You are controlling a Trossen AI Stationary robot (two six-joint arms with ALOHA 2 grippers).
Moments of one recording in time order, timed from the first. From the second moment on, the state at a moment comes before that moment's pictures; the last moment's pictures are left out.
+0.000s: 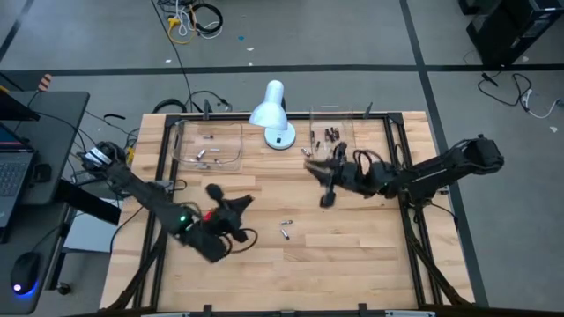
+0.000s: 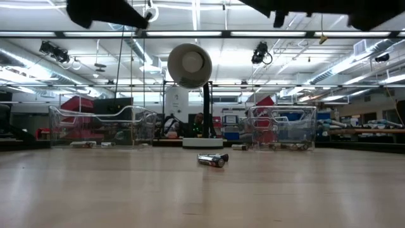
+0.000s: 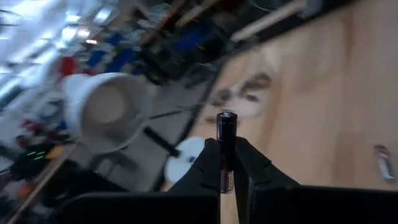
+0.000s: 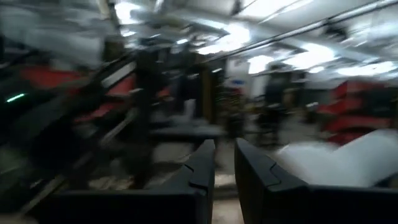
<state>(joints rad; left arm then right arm) -0.65 1.40 0.90 -0.29 -1.30 -0.13 0.14 1.30 0.56 1.01 0.39 -0.19</state>
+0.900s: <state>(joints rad) -0.29 1.40 0.65 0.79 -0.49 0.49 0.32 1.43 0.70 0.82 0.38 -0.40</state>
